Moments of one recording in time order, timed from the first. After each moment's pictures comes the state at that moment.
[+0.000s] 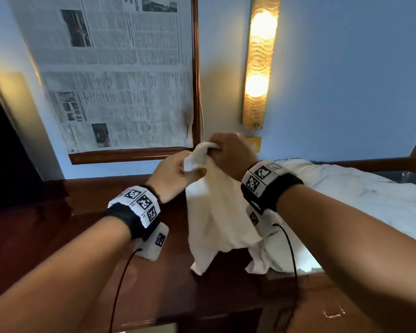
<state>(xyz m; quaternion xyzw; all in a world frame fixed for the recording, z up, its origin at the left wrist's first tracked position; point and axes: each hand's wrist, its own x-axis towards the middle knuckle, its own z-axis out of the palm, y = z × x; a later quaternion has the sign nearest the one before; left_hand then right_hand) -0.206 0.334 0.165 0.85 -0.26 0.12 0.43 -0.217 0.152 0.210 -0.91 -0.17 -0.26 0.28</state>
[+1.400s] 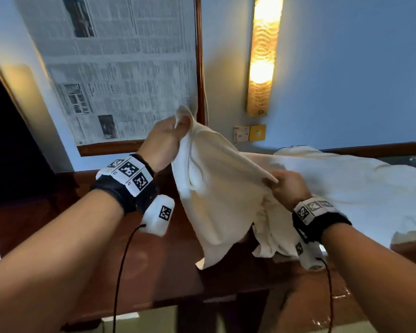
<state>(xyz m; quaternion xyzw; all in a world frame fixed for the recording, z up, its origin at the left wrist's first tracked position) -0.233 0.347 0.213 0.80 -0.24 0.14 0.53 -0.249 0.048 0.094 -0.95 0.03 -0.20 0.25</state>
